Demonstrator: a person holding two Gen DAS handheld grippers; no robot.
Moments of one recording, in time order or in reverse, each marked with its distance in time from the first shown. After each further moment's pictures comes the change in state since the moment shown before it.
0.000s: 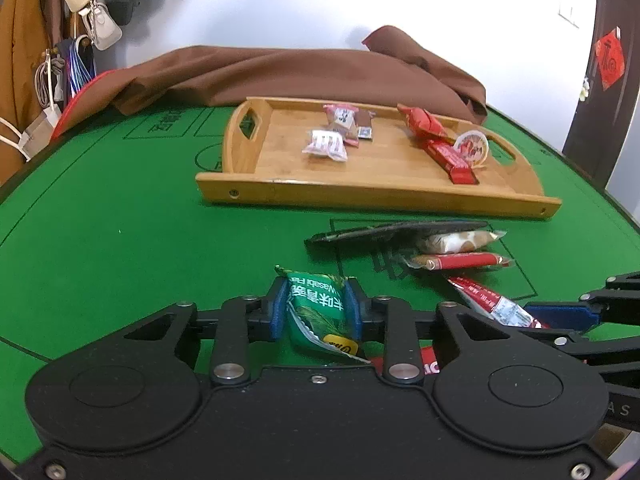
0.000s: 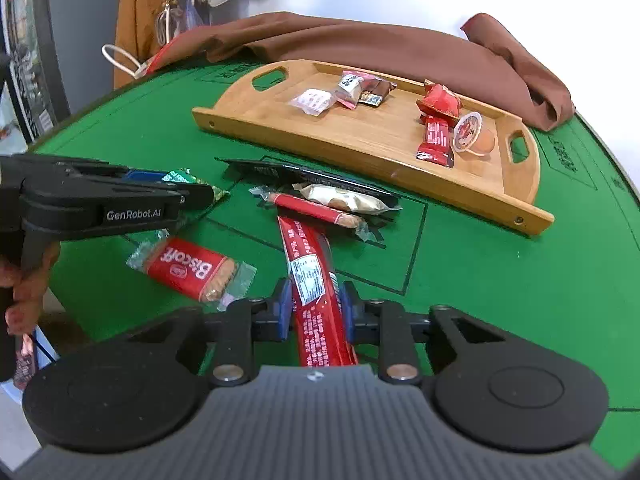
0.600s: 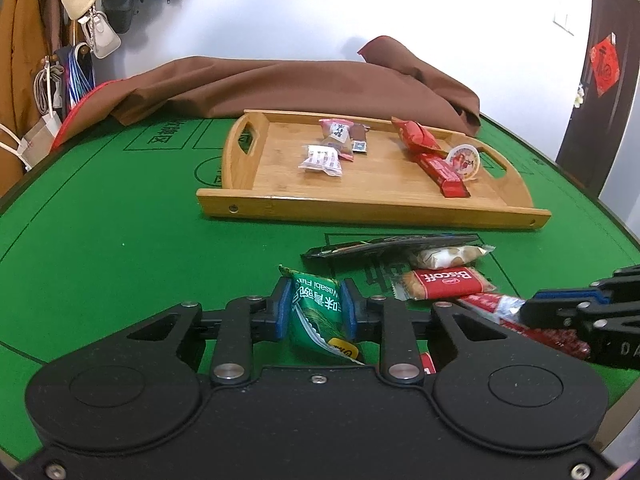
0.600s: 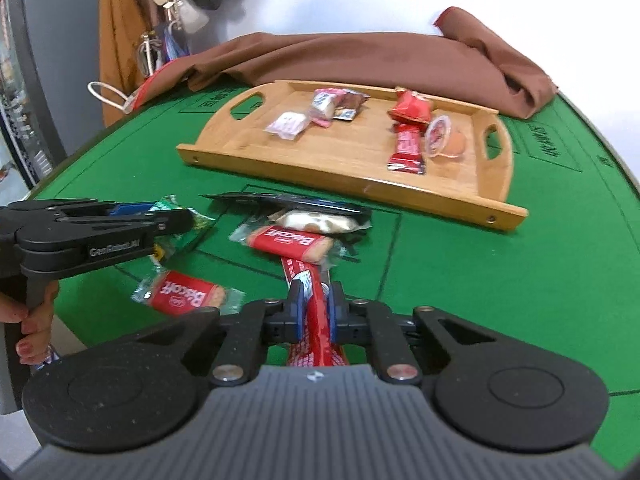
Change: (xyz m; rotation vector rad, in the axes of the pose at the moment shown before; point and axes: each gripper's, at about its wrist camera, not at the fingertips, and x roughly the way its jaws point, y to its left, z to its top) left arm -0.011 0.001 0.008 0.003 -0.016 -0.009; right arm -0.020 -0.023 0.010 0.099 -0.024 0.004
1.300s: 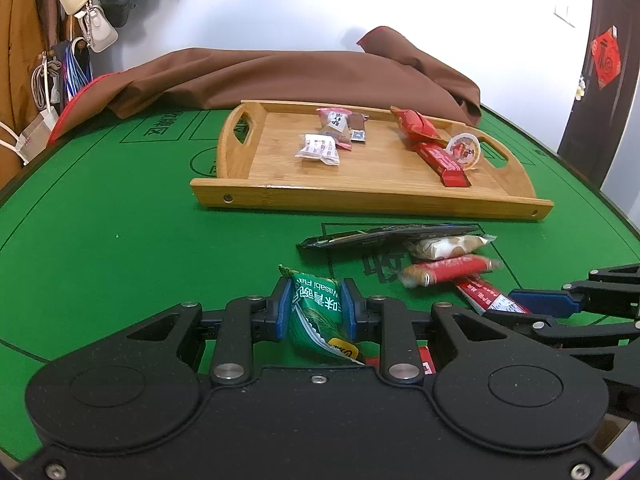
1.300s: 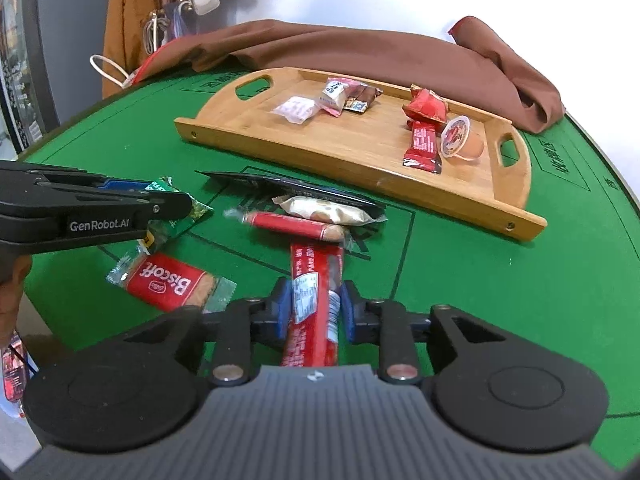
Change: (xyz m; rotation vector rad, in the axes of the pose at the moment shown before) left arm 0.007 -0.003 -0.004 0.004 0.023 -0.002; right arm 0.027 0.019 -0.011 -0.097 -0.004 -0.048
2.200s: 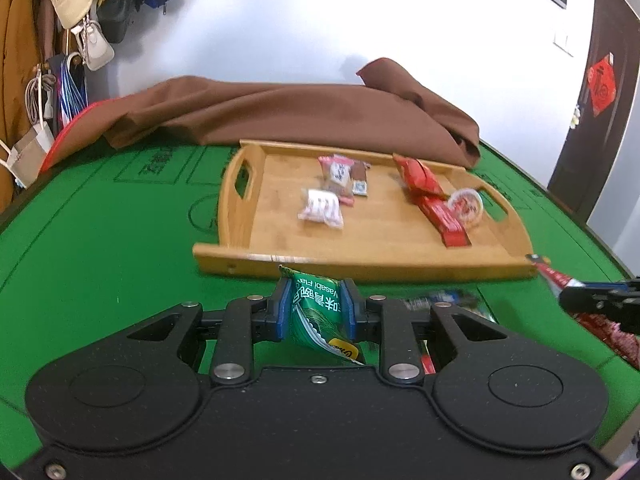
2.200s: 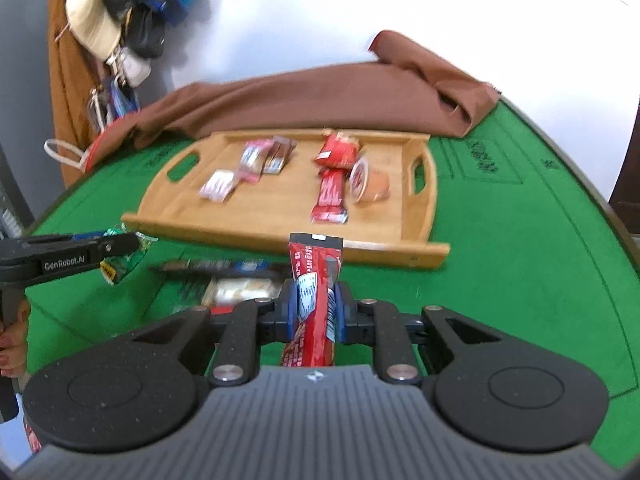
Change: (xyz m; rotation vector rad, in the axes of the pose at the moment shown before) left arm 0.003 0.017 0.050 -0.028 -0.060 -0.033; right arm -0.040 -0.071 0.035 0.234 -0.088 -0.057
